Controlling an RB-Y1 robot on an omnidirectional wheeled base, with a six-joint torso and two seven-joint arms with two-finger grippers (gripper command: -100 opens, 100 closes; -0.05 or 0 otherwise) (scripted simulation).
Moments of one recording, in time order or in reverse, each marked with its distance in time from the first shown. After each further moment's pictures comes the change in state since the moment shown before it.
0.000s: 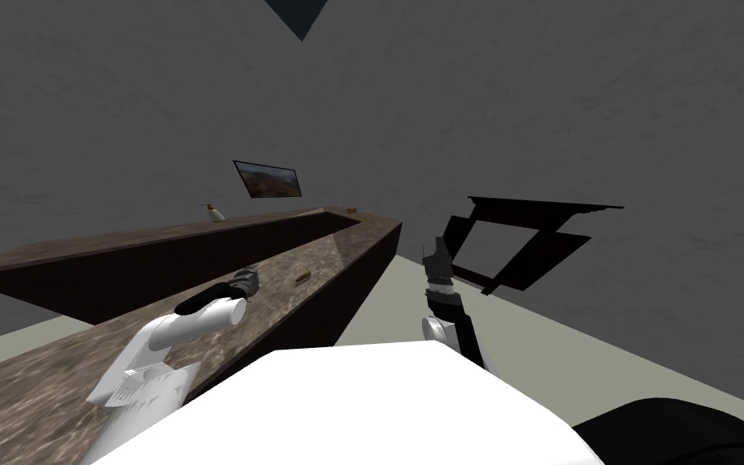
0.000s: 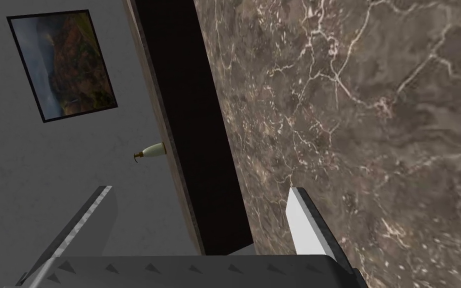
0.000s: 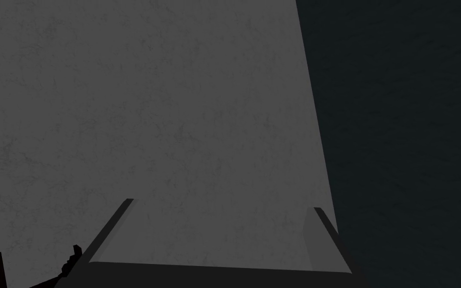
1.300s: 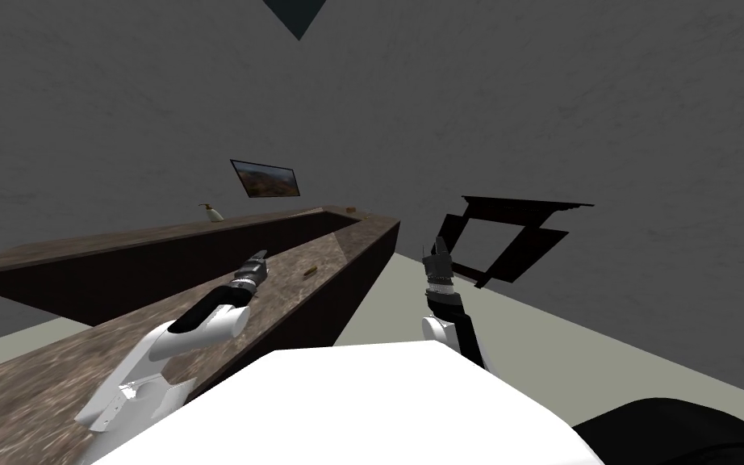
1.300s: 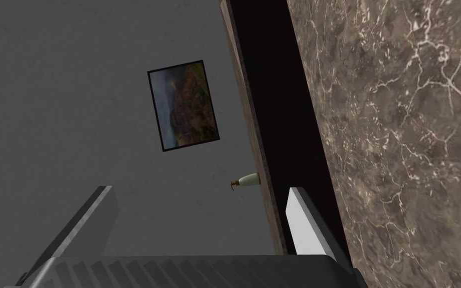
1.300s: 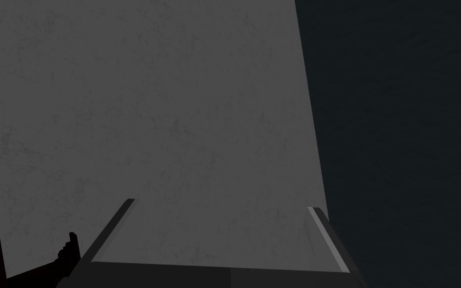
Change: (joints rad) left arm 0.099 0.009 -0.099 -0.097 -0.013 -0.348 -0.052; right arm 0.000 0.000 0.000 0.000 0.000 0.000 0.000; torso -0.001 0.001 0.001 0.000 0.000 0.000
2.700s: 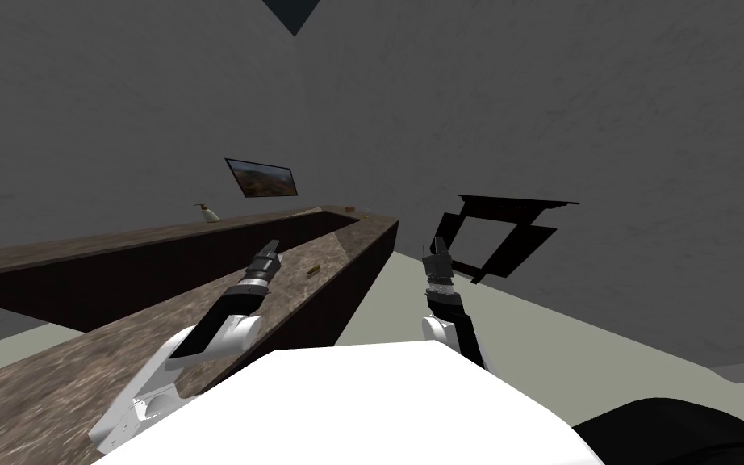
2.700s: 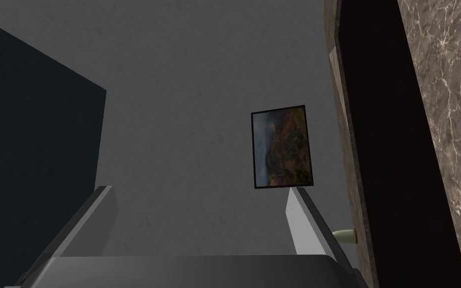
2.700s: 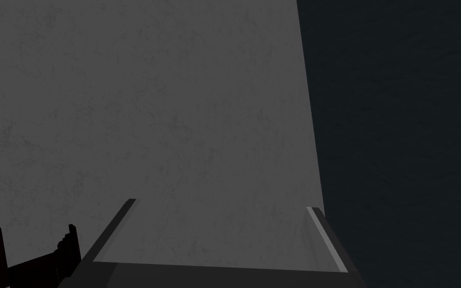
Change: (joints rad) left arm 0.088 -0.040 -0.138 -0.091 -0.048 -0.394 -0.049; right arm 0.000 0.000 0.000 0.000 0.000 0.000 0.000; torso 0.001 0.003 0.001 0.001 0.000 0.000
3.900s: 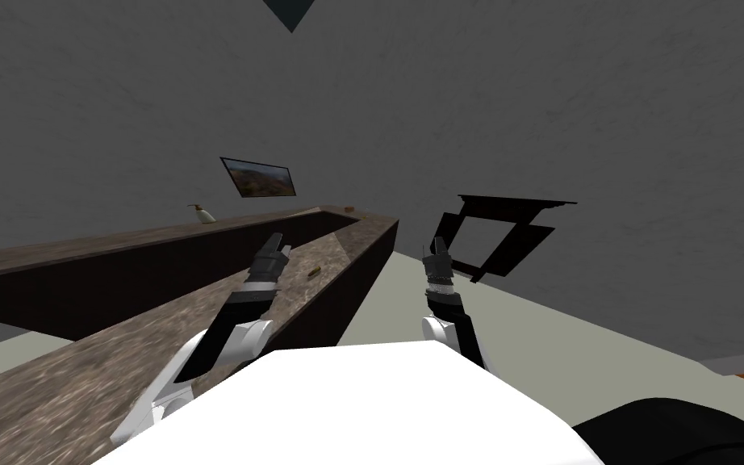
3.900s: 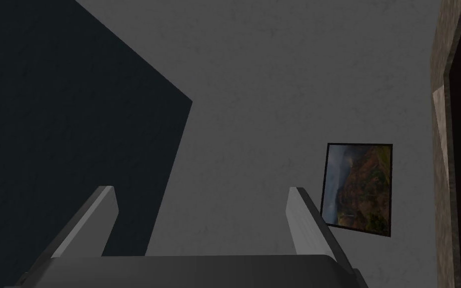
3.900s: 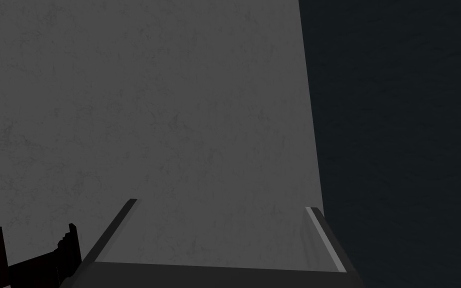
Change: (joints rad) left arm 0.040 -0.048 -0.106 -0.045 -0.042 -0.317 -0.026; right arm 0.000 0.000 0.000 0.000 0.000 0.000 0.000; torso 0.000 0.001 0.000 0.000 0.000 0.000
